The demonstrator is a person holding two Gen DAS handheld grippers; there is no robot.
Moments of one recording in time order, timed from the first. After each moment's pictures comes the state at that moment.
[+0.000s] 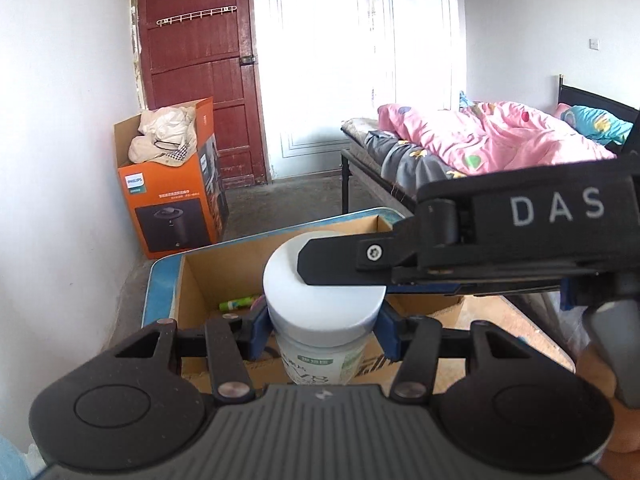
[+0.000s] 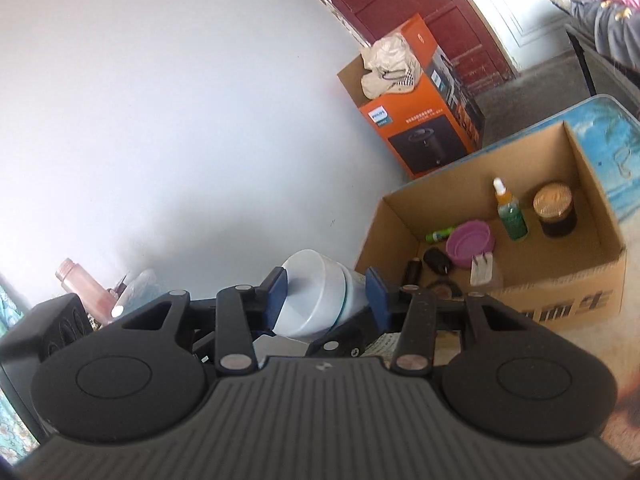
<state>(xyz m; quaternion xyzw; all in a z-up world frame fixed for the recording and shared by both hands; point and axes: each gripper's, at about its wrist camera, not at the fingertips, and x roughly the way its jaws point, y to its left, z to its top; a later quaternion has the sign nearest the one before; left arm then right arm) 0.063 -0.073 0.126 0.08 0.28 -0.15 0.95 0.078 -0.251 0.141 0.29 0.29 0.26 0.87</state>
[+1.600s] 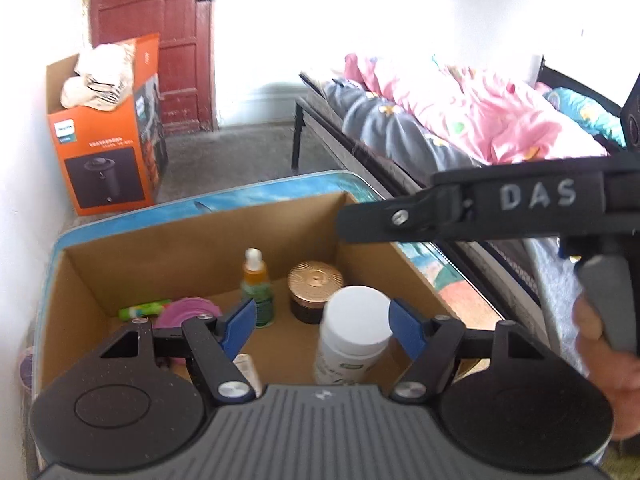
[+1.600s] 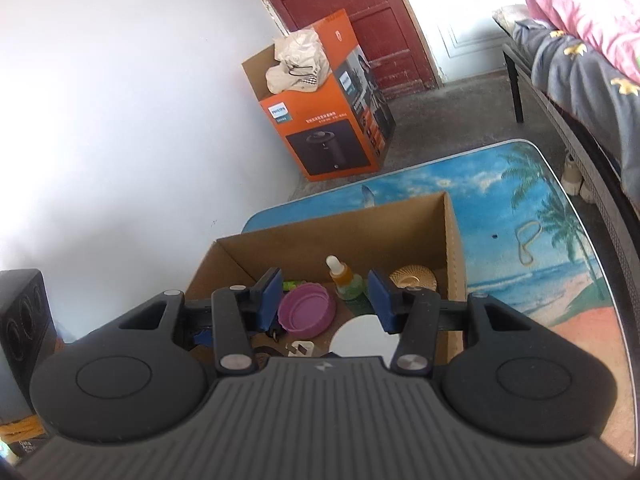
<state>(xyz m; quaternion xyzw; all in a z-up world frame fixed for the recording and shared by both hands) 0.190 -0.109 0.065 0.04 0.36 -0.22 0.91 0.195 -0.316 0.104 0.19 0.35 0.17 0.90</state>
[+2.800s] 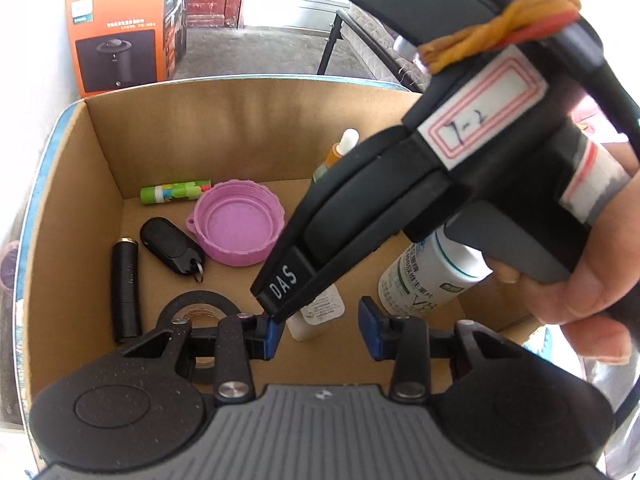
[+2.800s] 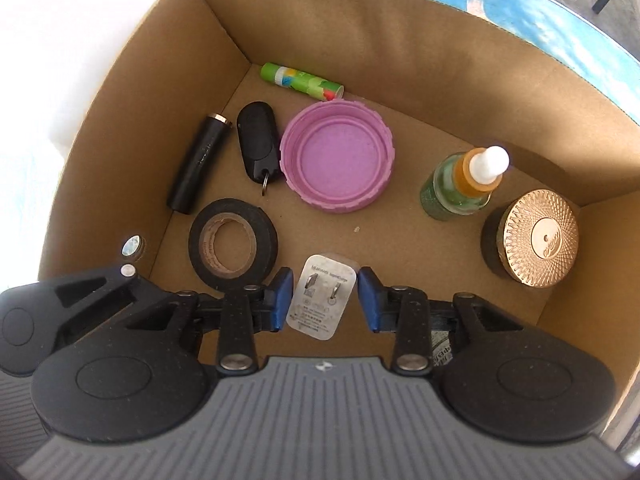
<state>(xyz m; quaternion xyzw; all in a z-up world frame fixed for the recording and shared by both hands) 0.230 -0.052 0.005 -0.02 0.50 -0.20 0.84 0.333 -0.156 -0.003 -0.07 0.69 0.20 0.70</state>
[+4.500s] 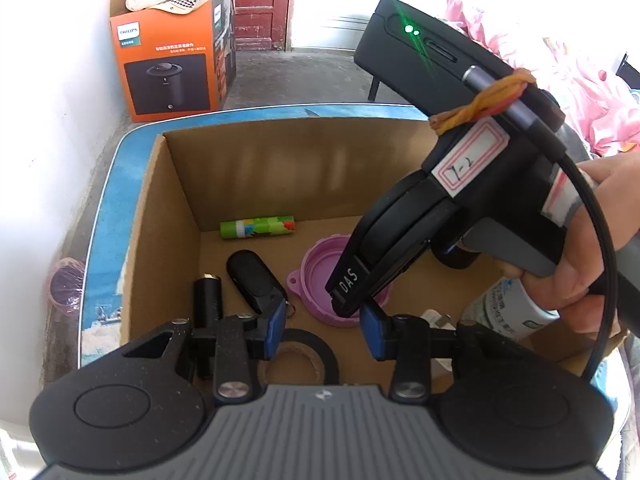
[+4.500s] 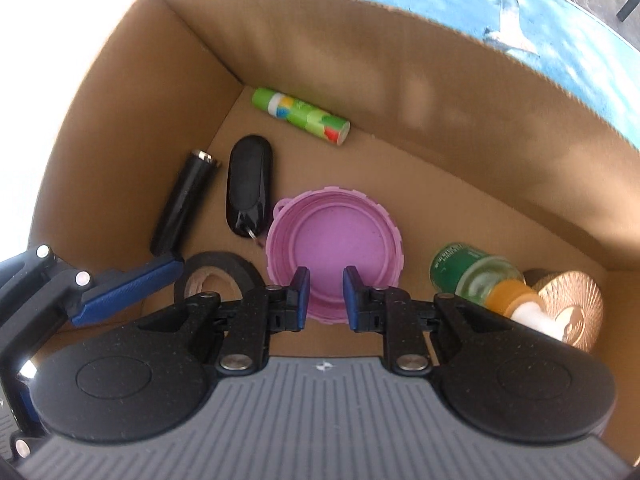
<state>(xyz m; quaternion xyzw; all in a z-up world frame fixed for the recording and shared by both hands) 0.239 -0.032 0.016 0.01 0.47 -0.13 0.87 0.372 -0.146 -0.033 -0.05 0.70 0.22 0.68</state>
